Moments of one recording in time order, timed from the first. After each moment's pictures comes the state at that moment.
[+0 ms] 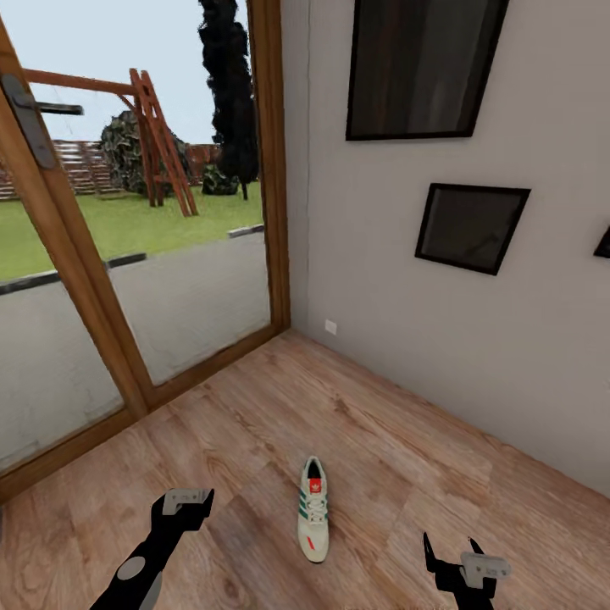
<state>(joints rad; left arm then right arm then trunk) -0.35 0.04 0.12 -0.63 -0.05 -0.24 -0.11 -0.37 -0.10 0.06 -0.13 -0.21 -0.89 0.03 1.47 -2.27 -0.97</state>
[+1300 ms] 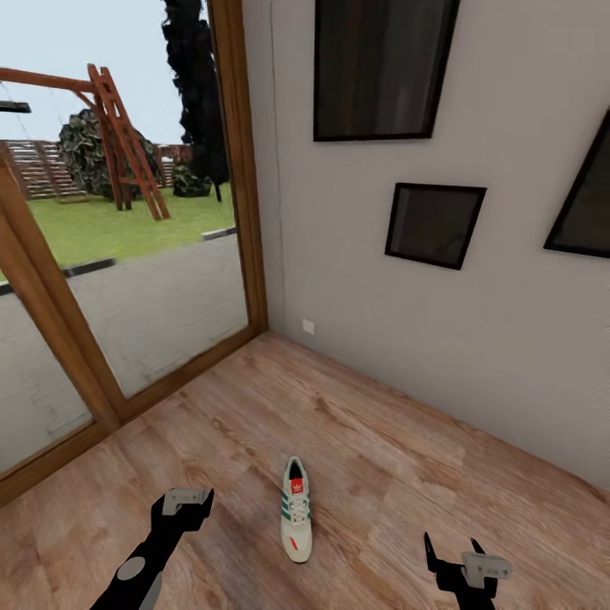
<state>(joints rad) -0.35 0.04 0.12 -0.63 -0.05 -0.24 -0.11 -0.37 -0.11 0.06 -0.13 -0.21 -0.89 0.03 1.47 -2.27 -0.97</state>
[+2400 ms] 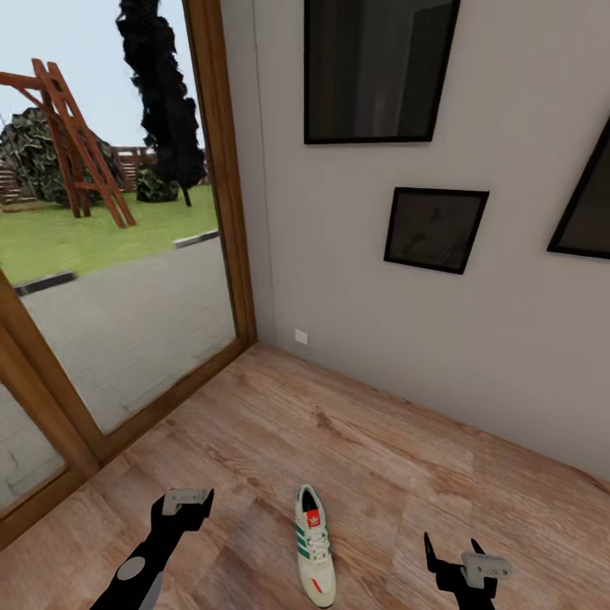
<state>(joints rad) -0.35 0.04 0.12 -0.63 -0.05 -0.24 -0.11 -0.37 -0.10 0.06 -0.13 -0.21 -0.89 0.03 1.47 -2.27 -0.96</state>
